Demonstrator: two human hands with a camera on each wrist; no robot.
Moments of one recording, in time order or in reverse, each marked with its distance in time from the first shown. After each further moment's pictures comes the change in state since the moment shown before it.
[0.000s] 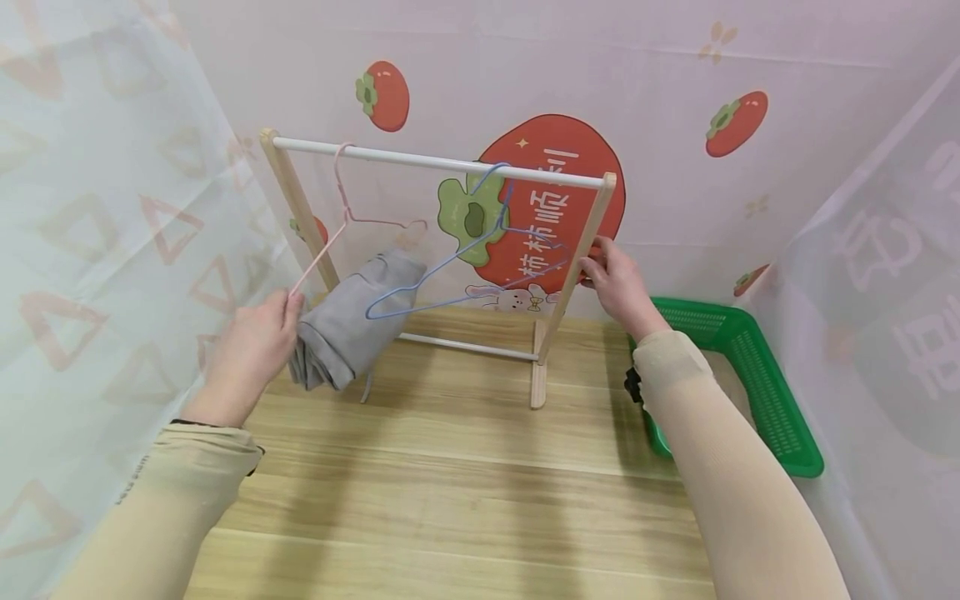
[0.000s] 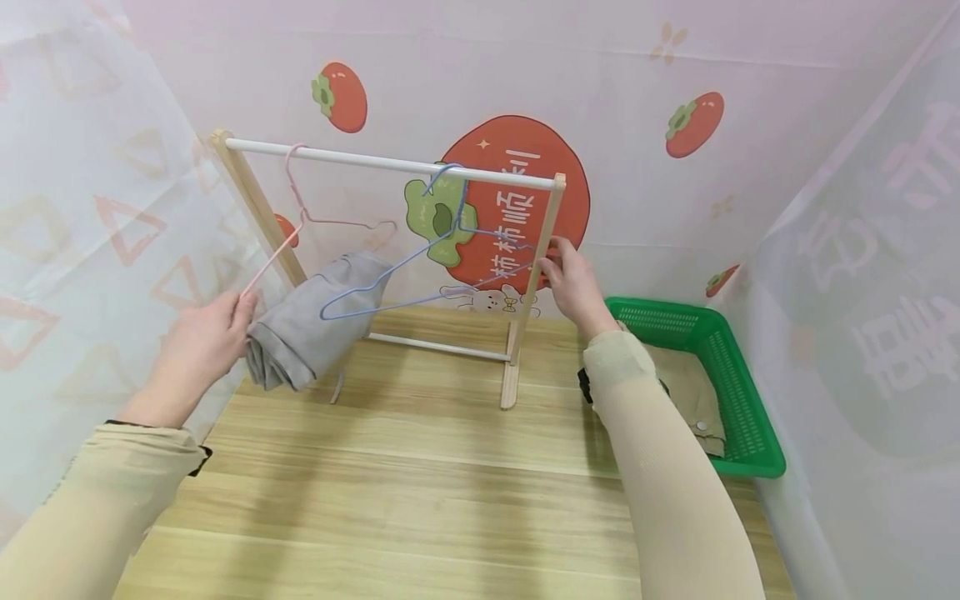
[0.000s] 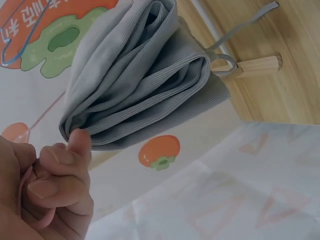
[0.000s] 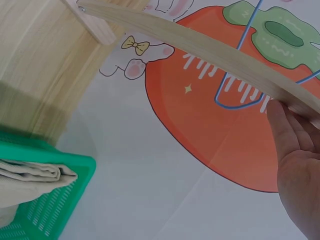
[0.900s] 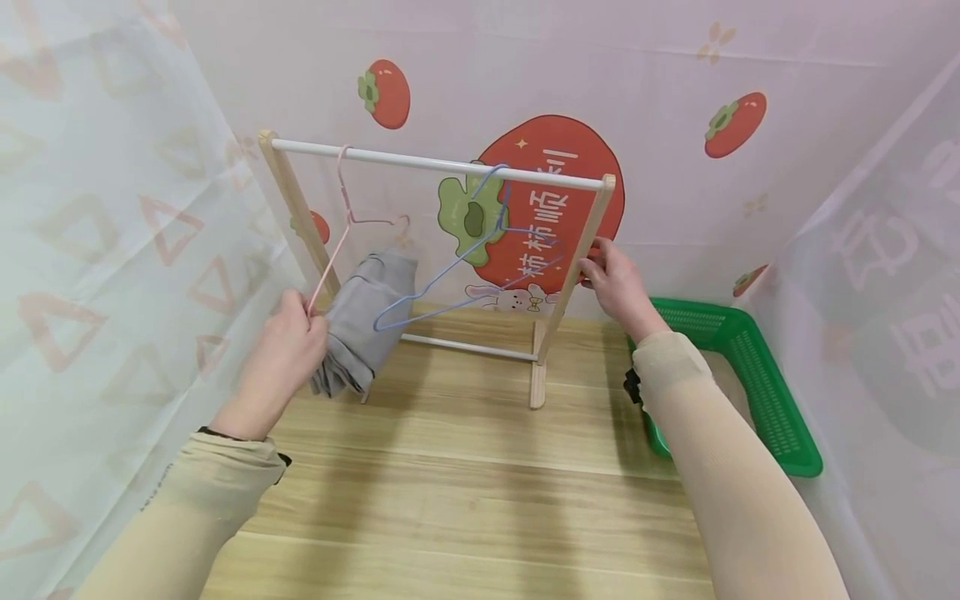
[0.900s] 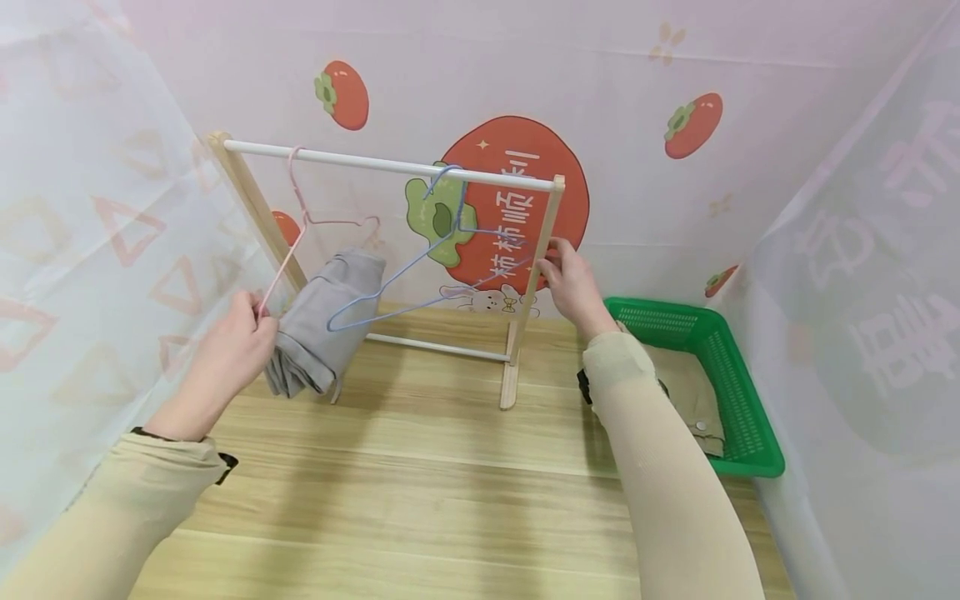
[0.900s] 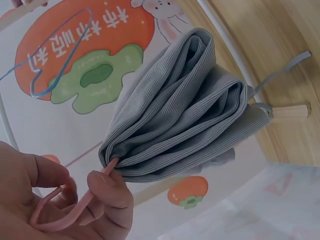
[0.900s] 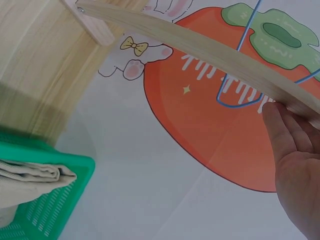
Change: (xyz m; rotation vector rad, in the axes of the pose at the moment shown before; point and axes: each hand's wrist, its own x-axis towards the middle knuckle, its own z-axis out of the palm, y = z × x) left_hand -0.011 0.038 0.015 -0.205 0.025 -0.121; right_hand -0.001 0.000 0.000 0.009 0.000 0.009
